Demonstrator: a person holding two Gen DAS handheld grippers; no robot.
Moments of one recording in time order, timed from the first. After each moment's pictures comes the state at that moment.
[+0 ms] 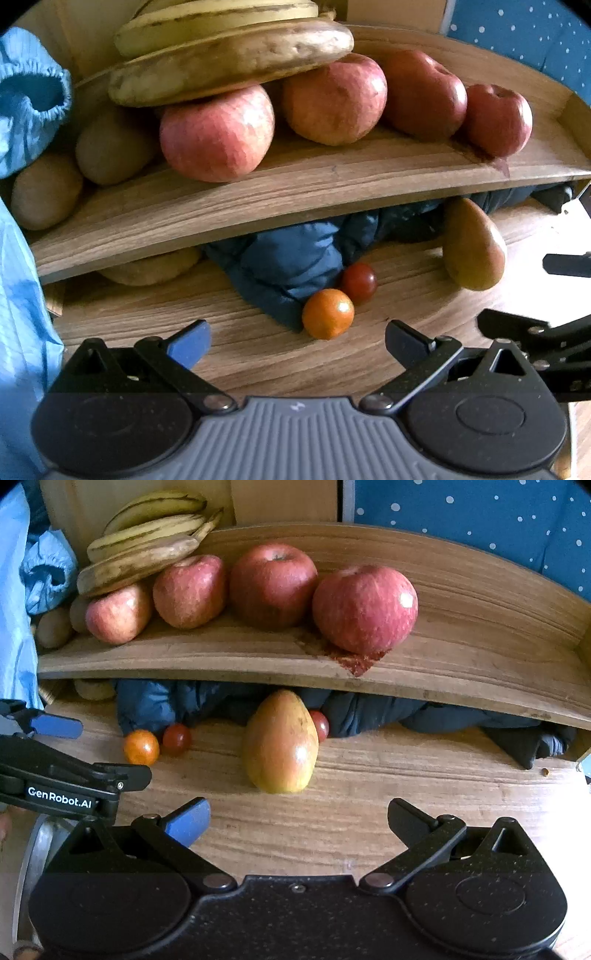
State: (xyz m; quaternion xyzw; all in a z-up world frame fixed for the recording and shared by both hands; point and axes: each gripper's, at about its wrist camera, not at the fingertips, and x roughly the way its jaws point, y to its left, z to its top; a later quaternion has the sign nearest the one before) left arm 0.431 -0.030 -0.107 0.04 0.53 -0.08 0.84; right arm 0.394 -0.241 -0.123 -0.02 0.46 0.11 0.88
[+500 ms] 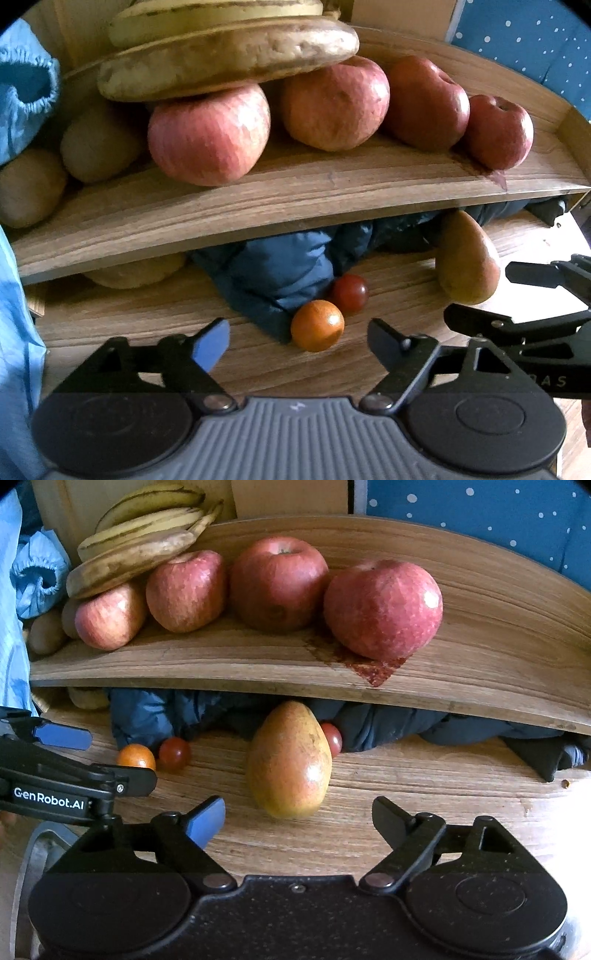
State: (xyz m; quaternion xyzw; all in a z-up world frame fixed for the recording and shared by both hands) left arm 0.437 -0.023 -0.108 0.02 0.54 -0.09 0.84; right arm 0.410 -0.234 -0.132 -0.02 0.46 0.11 0.88
